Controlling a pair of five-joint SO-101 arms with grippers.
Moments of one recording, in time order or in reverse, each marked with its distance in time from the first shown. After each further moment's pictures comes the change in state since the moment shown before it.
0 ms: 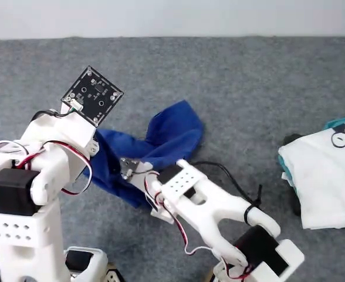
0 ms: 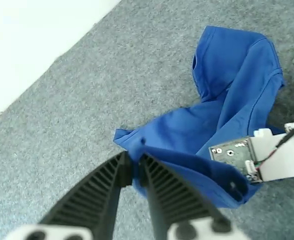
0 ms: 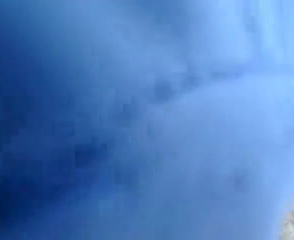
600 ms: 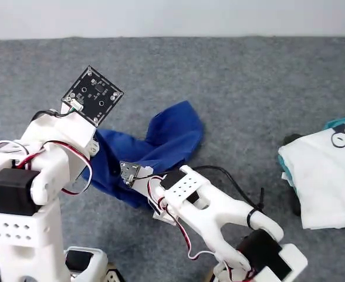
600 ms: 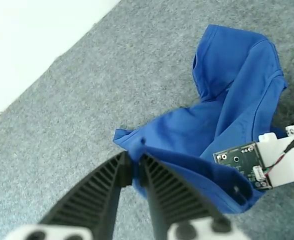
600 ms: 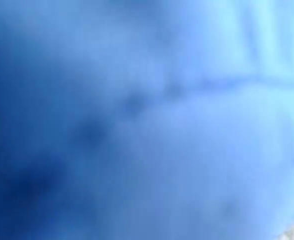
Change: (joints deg) left arm 0.0 0.0 0.0 0.0 0.0; right arm 0.1 -0.6 2.7 -3.3 3.6
